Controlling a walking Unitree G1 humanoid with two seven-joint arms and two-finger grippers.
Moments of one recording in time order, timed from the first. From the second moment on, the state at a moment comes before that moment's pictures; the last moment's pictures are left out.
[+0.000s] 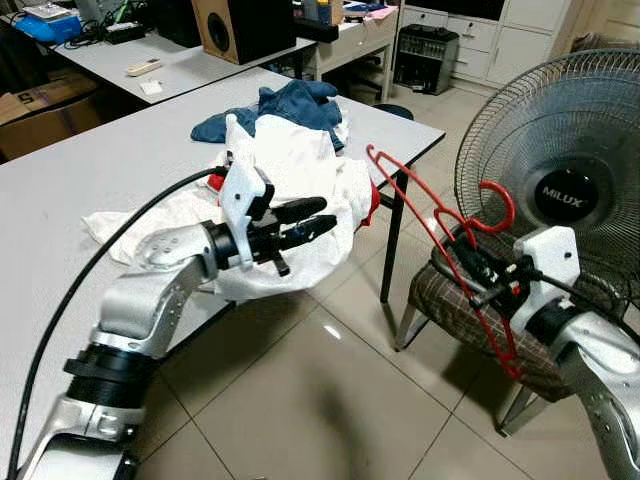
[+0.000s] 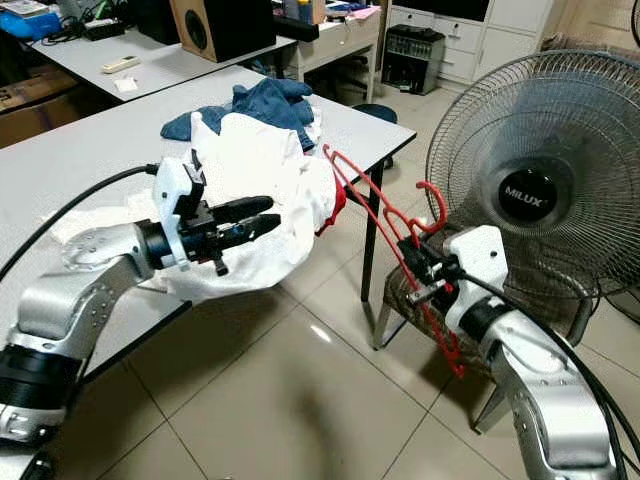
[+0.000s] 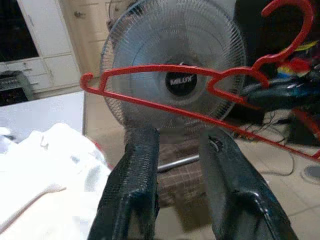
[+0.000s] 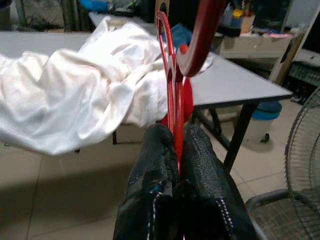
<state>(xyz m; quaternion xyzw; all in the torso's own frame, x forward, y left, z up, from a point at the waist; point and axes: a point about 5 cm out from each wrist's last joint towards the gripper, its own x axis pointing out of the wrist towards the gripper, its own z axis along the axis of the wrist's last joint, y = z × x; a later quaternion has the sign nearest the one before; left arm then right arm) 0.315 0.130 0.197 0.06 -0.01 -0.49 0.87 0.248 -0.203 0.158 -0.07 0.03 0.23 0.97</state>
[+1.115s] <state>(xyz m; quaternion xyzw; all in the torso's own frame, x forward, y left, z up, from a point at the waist) 0.353 0.182 0.112 0.43 0.12 -0.29 0.85 0.209 -0.193 0.139 -0.11 0.14 0.32 0.93</state>
